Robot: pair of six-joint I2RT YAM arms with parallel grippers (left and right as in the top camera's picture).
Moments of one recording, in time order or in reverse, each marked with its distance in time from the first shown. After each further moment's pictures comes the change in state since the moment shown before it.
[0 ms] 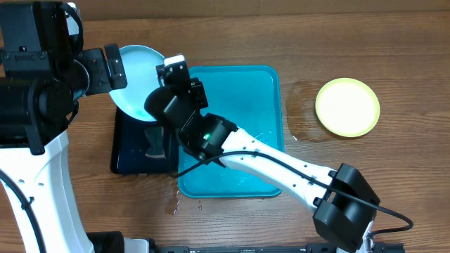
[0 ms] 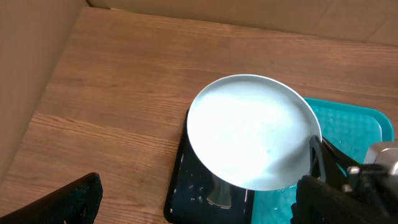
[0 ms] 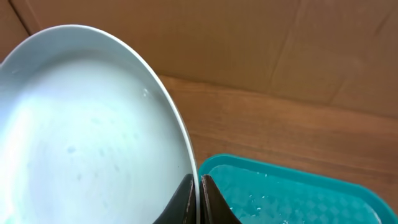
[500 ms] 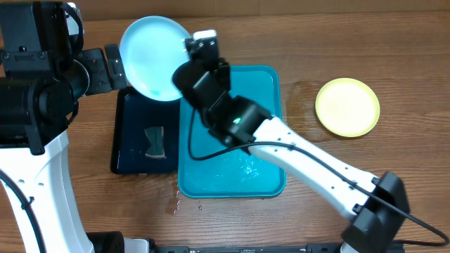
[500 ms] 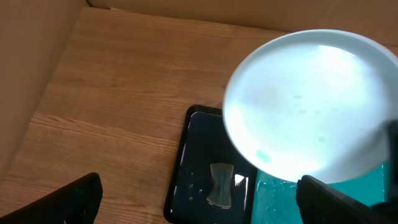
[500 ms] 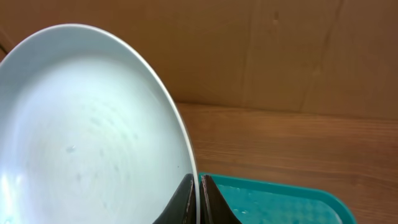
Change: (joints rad) left arm 0.000 0.000 0.000 0.000 0.000 0.000; right arm -0.106 -0.140 0.000 -0.090 -0.064 0.031
